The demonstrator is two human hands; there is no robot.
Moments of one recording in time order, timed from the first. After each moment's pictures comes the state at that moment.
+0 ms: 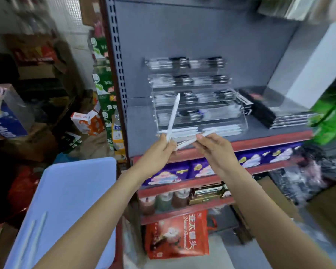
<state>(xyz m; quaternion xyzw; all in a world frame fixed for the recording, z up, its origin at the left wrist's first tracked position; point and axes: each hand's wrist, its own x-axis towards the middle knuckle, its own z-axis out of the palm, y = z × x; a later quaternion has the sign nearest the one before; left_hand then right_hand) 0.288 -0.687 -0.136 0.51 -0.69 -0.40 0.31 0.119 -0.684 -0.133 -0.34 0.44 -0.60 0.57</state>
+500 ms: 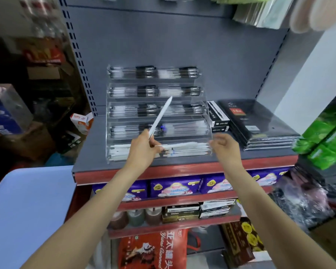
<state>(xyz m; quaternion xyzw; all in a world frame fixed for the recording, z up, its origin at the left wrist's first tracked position) 0.155 -0.762 -0.132 0.64 -0.61 -0.25 0.39 -0.060 -0.778 -0.140 -0.48 0.62 -0.50 0.36</state>
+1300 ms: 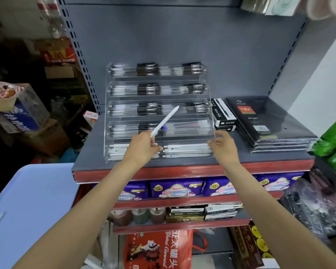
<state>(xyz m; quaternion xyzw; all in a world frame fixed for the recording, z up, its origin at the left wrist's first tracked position) 0.151 -0.785 -0.130 0.71 -0.63 -0.20 0.25 -0.070 -0.814 -0.153 -0.54 0.65 -0.41 0.34</state>
